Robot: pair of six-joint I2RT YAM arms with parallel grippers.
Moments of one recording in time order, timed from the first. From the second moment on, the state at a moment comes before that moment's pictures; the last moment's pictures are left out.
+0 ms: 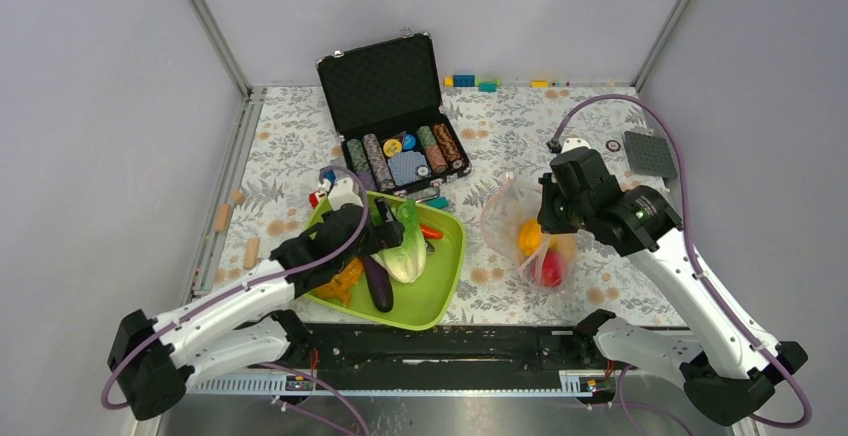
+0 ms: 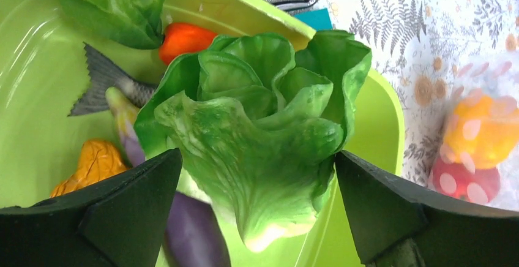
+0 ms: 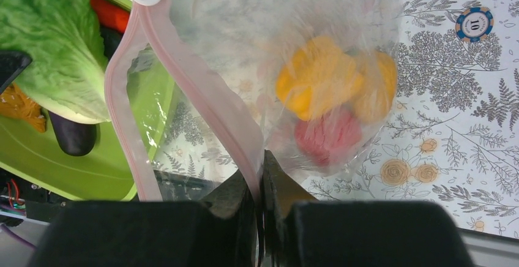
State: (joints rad) left arm -0.82 0.90 0.61 -0.39 -0.37 -0.86; right arm 0.61 1.02 1.26 -1.15 0.20 0.47
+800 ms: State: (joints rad) left arm -0.79 1.26 0.79 -0.45 -0.37 -0.93; right arm 0.61 0.97 1.24 -1.14 0.19 0.45
